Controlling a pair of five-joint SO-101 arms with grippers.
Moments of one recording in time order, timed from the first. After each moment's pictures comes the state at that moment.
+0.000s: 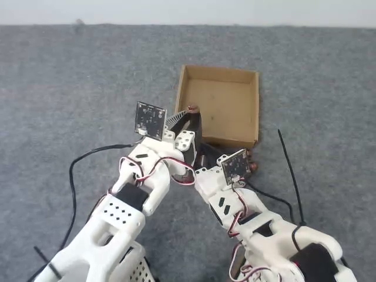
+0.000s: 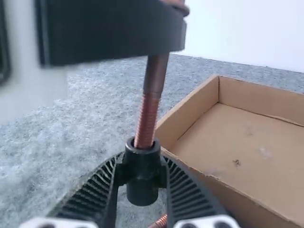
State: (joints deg) left arm 22.7 -48.5 75.4 5.2 18.2; right arm -36.1 -22.3 94.3 -50.4 -5.5
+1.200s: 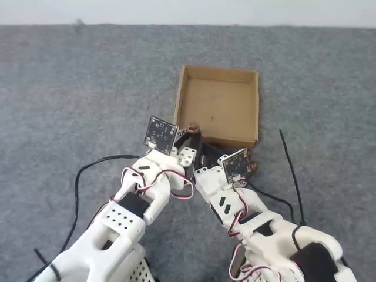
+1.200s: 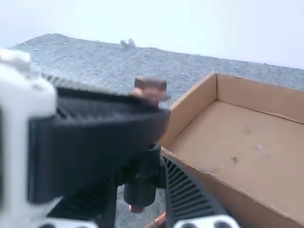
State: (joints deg) left arm 23.2 -48.8 83.6 4.6 12.5; right arm -34.8 -22.3 94.3 -50.3 -5.7
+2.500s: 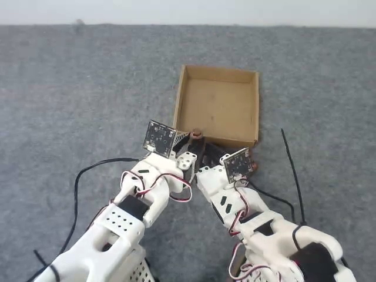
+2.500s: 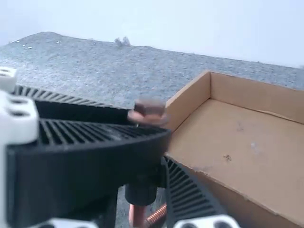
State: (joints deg) left arm 25.3 -49.4 86.0 3.6 13.8; right arm -34.2 -22.2 94.3 -50.3 -5.5
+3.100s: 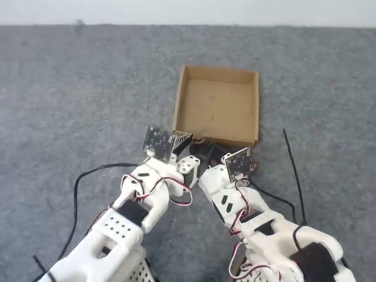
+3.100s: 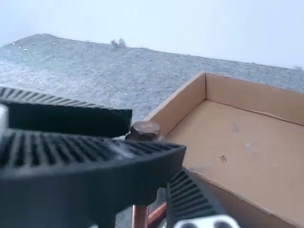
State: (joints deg) left arm 25.8 -56.7 88.8 4.2 13.8; right arm -33.6 -22.2 94.3 -50.2 -5.5
